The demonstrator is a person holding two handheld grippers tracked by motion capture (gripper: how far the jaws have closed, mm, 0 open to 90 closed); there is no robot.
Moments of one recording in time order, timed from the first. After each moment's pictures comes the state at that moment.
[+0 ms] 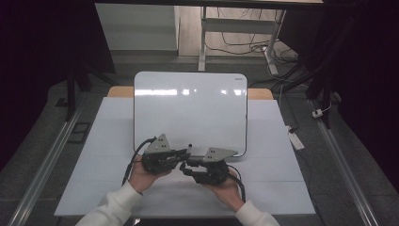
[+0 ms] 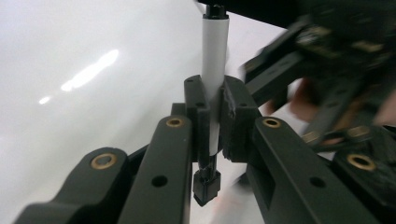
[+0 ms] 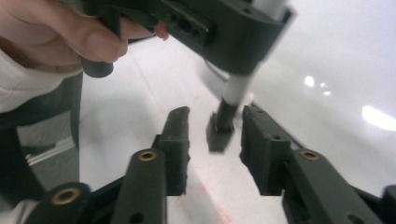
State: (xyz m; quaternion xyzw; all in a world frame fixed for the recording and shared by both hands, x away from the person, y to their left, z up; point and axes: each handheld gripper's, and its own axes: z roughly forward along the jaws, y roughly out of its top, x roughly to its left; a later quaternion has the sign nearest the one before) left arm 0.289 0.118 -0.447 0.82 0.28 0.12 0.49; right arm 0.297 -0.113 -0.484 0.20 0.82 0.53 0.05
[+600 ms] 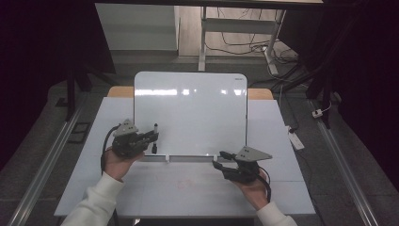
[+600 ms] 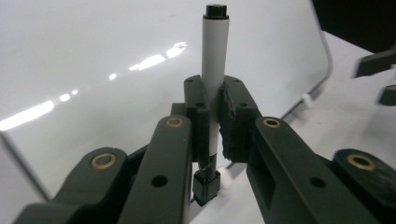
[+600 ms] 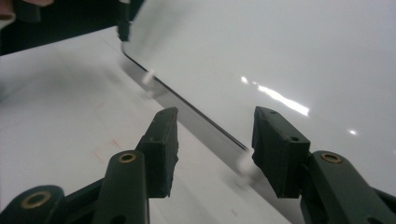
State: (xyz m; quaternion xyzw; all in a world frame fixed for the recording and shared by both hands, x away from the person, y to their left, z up) left arm 0.313 0.194 -0.446 0.76 0.41 0.17 0.47; right arm 0.302 -0.201 -0.482 0.27 0.80 0.51 0.15
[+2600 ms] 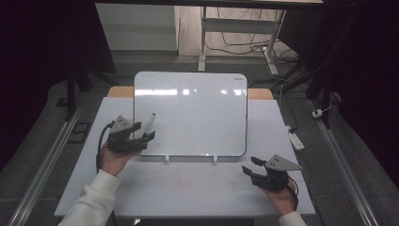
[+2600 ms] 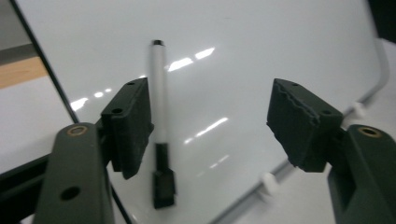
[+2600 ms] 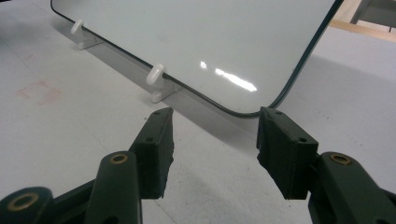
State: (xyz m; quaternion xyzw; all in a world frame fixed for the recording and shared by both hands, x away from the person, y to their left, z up) left arm 0.312 0.207 -0.448 0.75 0.43 0.20 0.47; right arm 0.293 -0.281 -0.500 0.32 0.80 0.47 0.21
